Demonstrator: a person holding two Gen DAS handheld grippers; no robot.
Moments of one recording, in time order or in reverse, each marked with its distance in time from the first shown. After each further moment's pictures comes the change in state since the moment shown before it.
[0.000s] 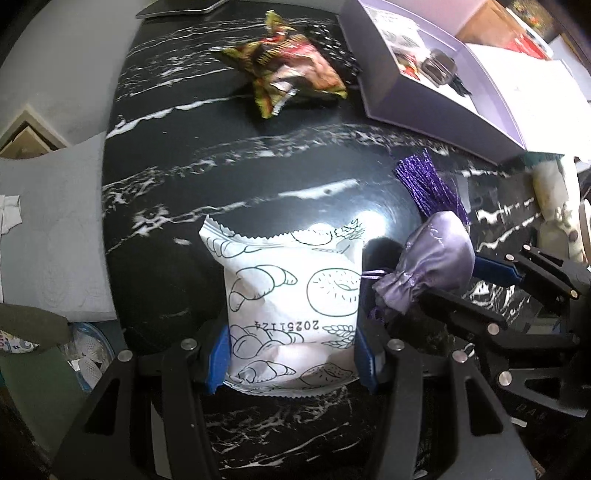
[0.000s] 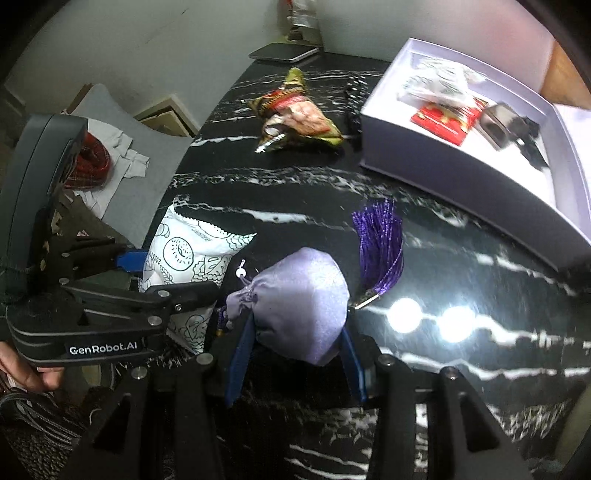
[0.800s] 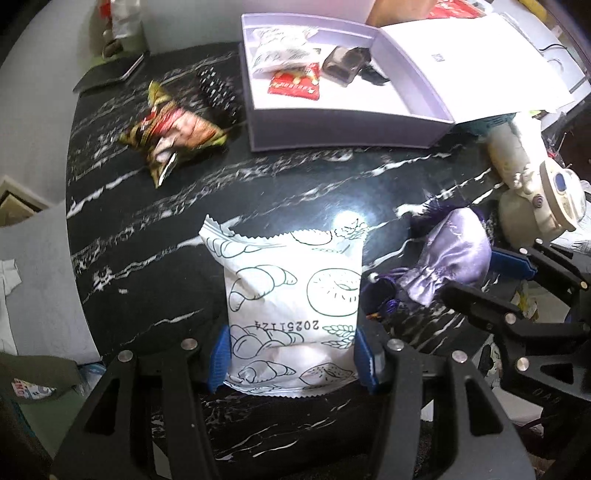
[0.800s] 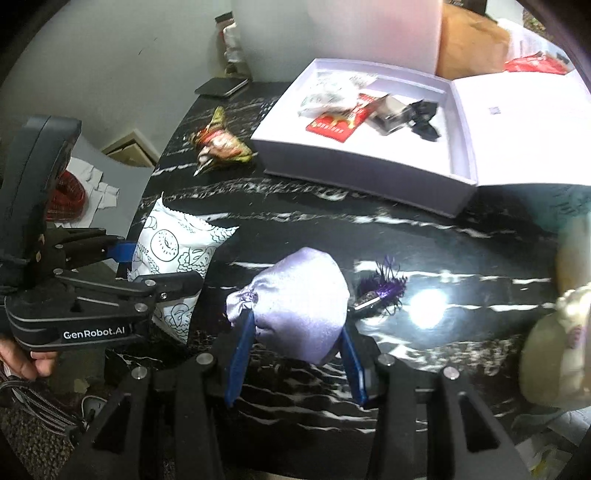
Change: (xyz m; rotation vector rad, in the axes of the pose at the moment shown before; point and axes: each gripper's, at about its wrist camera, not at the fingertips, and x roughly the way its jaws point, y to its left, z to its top) left arm -0.031 -0.104 0.019 0.188 -0.039 -0.012; right arm -0.085 -0.051 -0.032 0.103 -0.085 -0.119
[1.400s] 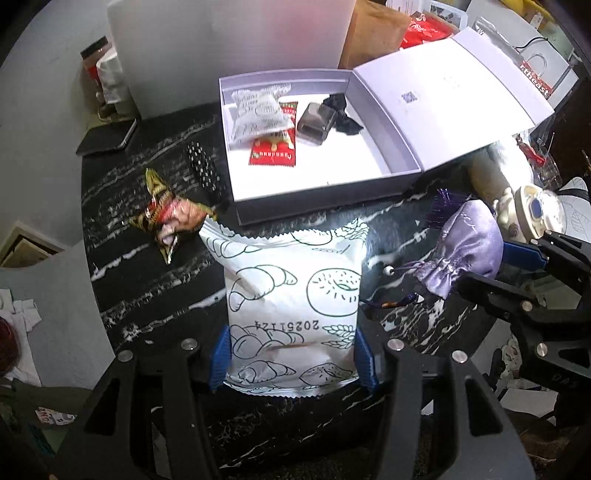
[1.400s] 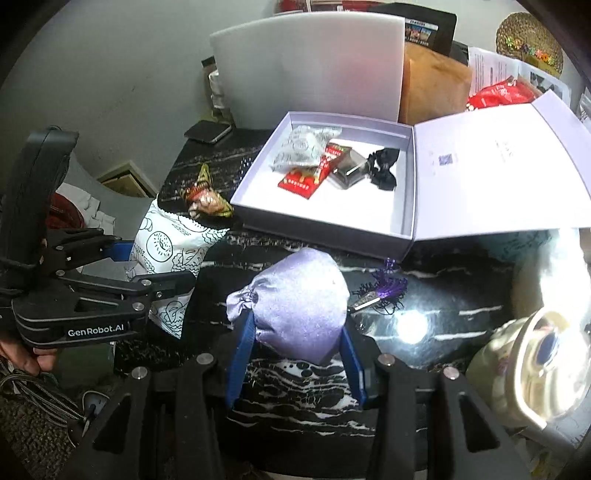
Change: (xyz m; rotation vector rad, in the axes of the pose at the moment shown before) left arm -0.052 -0.030 0.048 0.075 -0.086 0.042; right arm -0.054 -0.027 0.031 0.018 -0.085 -0.010
